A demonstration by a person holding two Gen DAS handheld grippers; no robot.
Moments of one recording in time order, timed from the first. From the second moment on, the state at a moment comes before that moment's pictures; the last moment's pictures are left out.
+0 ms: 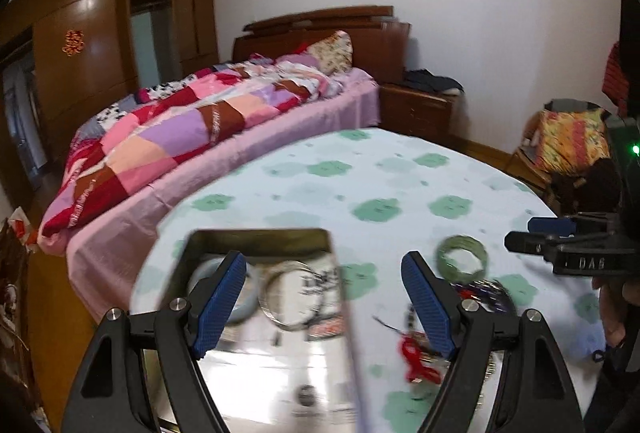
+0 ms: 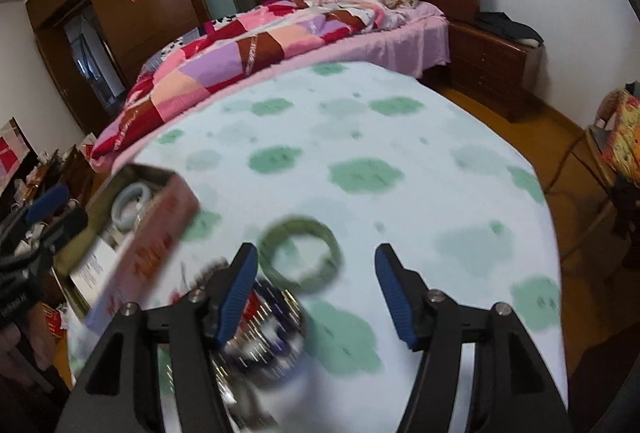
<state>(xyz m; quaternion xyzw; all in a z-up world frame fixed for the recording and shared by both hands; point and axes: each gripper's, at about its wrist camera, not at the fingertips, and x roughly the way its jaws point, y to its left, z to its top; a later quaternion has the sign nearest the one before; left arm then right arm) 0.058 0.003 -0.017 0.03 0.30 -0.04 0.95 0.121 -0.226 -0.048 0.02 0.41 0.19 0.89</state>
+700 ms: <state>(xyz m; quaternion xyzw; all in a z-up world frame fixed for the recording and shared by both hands) 0.073 -0.071 -0.082 0.02 0.41 -0.15 0.90 0.108 -0.256 -0.079 0.02 0.40 0.16 0.90</state>
